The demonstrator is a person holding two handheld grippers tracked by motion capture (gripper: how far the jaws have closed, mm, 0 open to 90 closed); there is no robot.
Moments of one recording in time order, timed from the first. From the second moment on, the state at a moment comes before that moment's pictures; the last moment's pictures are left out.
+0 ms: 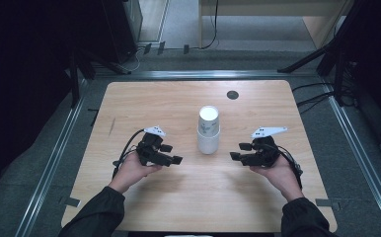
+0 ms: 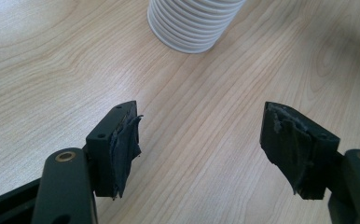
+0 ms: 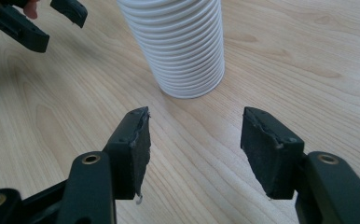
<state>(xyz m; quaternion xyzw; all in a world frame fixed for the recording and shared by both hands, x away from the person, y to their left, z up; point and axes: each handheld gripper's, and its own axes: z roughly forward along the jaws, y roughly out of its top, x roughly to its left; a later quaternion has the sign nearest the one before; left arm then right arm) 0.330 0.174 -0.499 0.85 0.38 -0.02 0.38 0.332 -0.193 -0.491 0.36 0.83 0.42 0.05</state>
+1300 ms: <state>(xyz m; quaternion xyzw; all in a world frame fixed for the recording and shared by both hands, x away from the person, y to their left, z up) 0.325 0.177 -0.493 0.86 0.35 0.01 0.36 0.335 -0.183 -0.473 0.28 0.88 0.38 0.06</state>
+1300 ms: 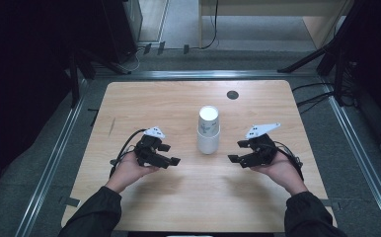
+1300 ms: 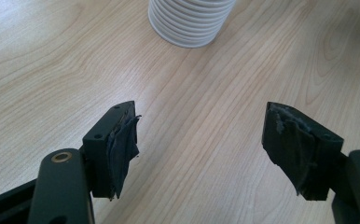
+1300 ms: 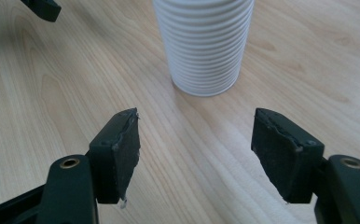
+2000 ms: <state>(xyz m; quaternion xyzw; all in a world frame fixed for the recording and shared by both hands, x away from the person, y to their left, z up) 0.327 0.186 -0.489 0.87 0.34 0.01 0.36 0.386 -0.156 -0.394 0.21 0.92 0.33 0.07</state>
